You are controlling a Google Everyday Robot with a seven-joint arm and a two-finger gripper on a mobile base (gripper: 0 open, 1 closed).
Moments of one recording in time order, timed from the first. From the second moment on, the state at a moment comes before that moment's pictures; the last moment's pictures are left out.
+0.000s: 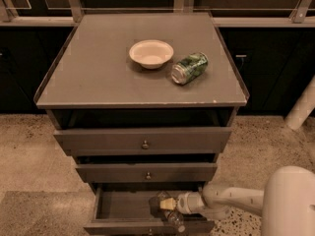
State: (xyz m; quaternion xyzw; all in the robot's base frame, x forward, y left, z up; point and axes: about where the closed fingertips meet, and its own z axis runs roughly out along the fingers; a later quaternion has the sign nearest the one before) arm 0.500 -0.069 0.246 -0.05 0.92 0.37 0.15
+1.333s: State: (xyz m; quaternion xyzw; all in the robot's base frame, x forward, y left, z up) arm 0.544 -0.052 0.170 -0.03 0.93 0.35 0.10
